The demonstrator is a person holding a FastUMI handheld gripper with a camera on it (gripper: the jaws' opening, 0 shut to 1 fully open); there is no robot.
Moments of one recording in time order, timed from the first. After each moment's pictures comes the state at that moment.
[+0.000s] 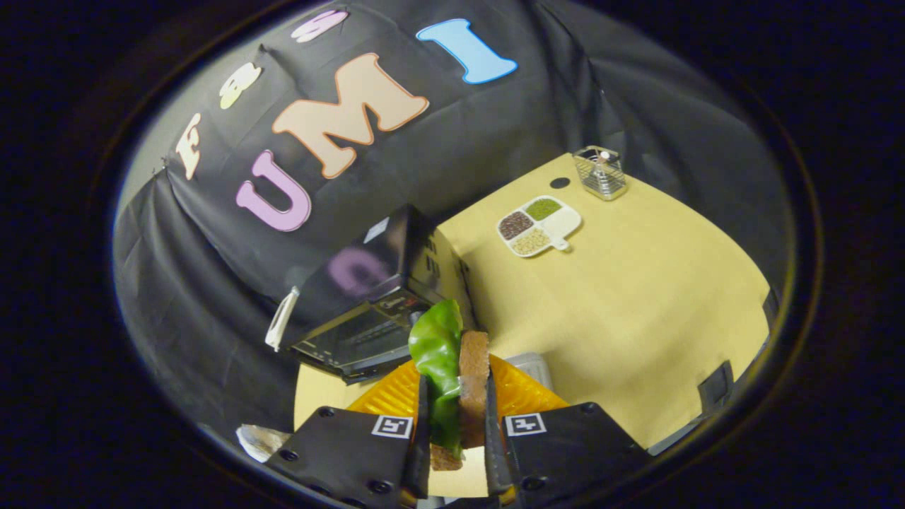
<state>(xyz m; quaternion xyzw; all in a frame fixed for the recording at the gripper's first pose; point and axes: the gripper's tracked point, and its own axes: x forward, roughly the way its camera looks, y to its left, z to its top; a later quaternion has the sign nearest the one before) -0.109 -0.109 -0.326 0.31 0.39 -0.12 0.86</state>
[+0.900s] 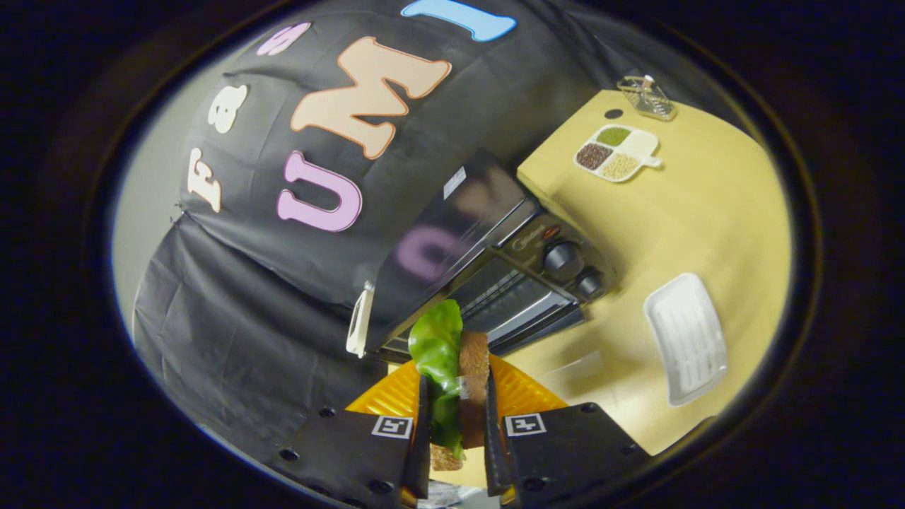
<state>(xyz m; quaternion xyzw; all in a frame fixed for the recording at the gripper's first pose) -0.058 0.028 -0.338 0.47 0.38 -0.05 0.80</state>
